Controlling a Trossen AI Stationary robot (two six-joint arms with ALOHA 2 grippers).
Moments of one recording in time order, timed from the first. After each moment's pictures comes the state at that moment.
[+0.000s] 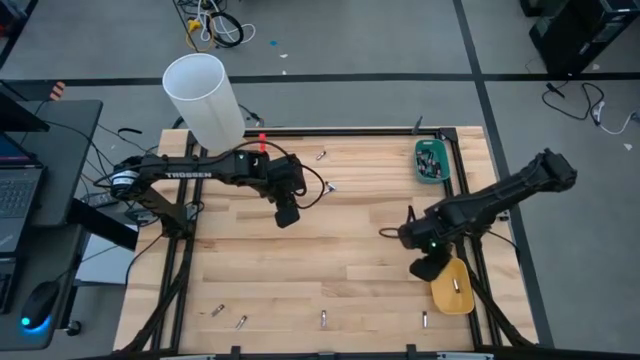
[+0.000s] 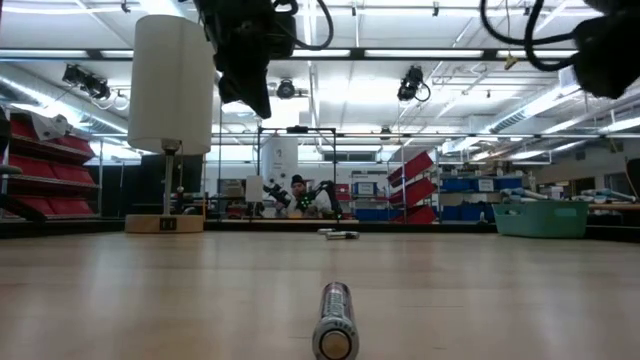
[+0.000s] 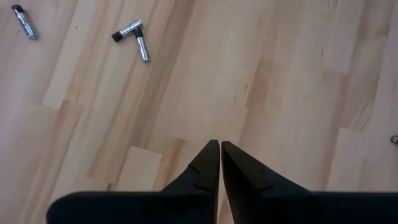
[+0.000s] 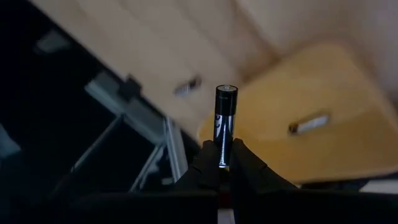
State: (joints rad) left arm 0.13 1.53 1.32 -0.86 0.04 -0.20; right arm 0.36 1.20 0.81 -1.01 -0.67 1.18
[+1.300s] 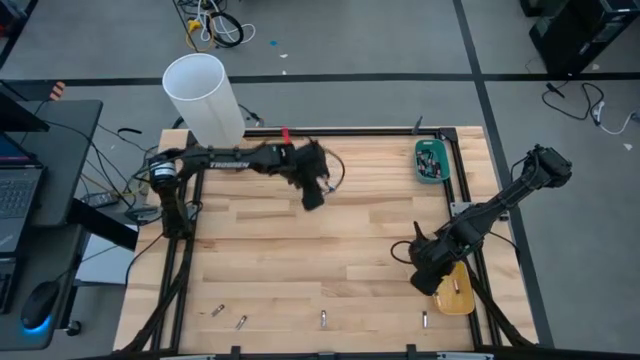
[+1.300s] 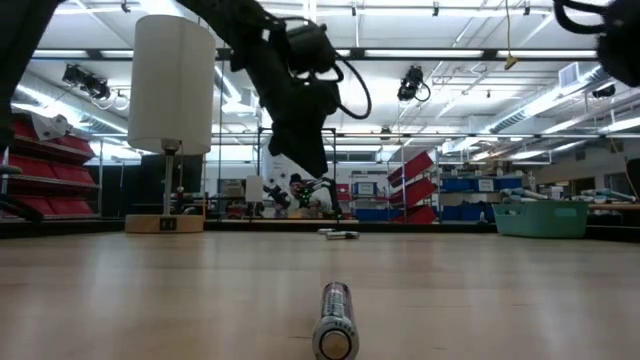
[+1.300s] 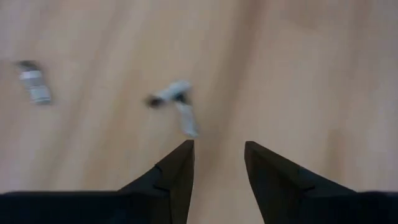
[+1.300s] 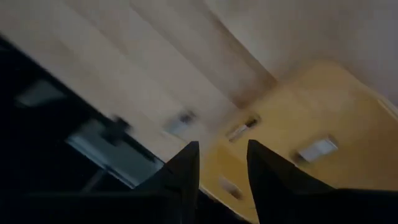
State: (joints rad) left arm 0.31 1.82 1.38 -0.57 0.10 -0.08; right arm 0.58 1.20 0.81 -0.88 -0.35 1.48
